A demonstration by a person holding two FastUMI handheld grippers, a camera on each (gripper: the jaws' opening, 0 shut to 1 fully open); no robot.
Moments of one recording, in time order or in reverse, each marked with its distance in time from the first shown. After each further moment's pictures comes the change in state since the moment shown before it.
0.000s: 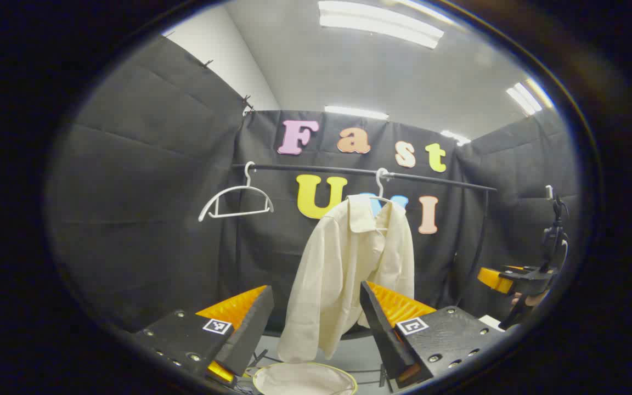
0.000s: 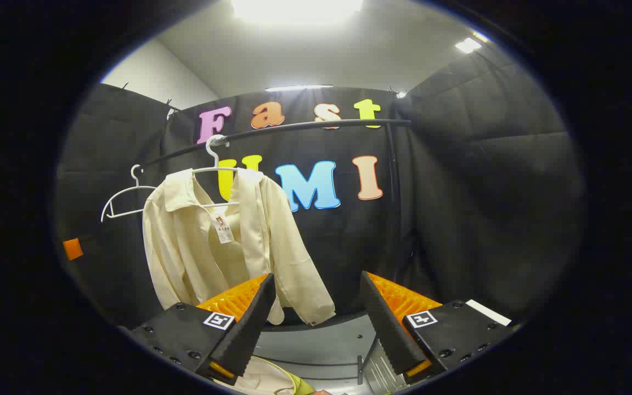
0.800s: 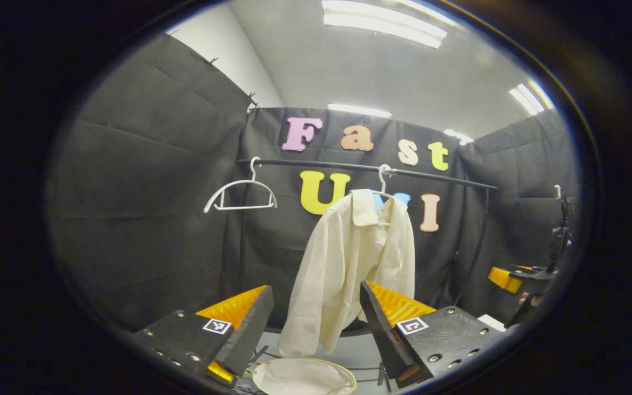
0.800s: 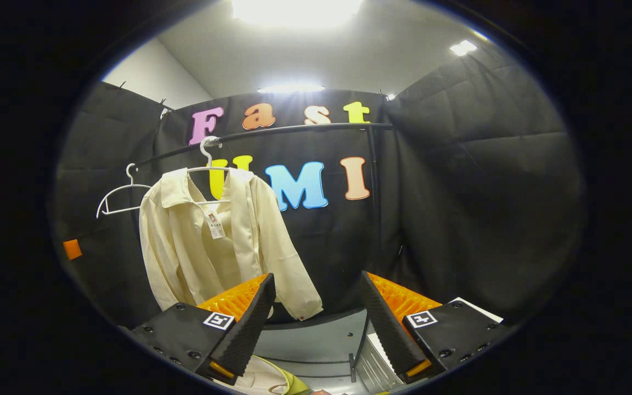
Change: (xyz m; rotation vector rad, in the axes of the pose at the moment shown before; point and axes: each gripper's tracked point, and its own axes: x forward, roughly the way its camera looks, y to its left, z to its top) left arm -0.003 -0.002 -0.007 -0.018 0.010 0.028; right arm -0.032 -0.017 -0.004 -0.001 -0.006 -0.057
